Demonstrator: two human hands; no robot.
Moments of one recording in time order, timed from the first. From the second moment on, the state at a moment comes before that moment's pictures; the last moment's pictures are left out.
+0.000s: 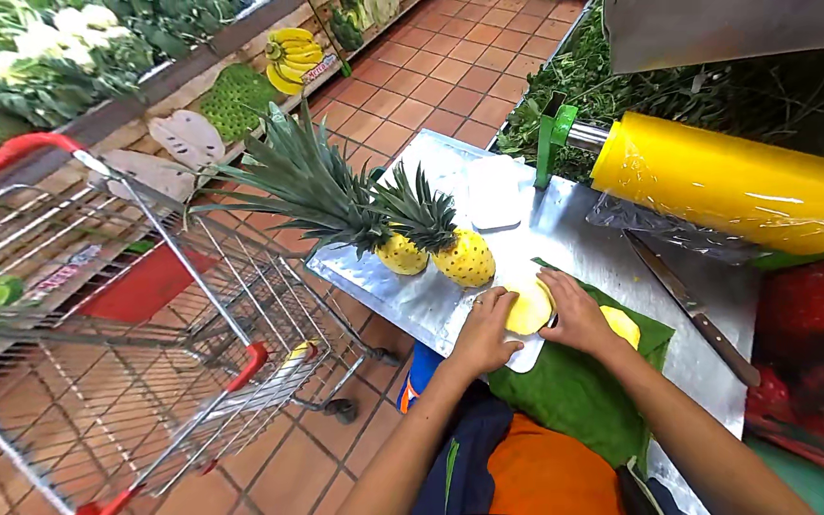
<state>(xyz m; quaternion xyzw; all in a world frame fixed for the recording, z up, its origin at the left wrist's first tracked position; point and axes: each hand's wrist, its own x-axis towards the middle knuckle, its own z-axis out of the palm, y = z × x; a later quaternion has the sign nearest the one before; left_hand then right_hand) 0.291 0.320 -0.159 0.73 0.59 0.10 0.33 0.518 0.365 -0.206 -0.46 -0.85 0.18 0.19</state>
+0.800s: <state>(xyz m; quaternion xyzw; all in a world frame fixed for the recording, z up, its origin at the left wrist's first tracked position) 0.308 0.309 -0.175 0.69 0.66 0.14 0.26 0.555 0.372 -0.164 -0.54 -0.78 0.28 0.17</state>
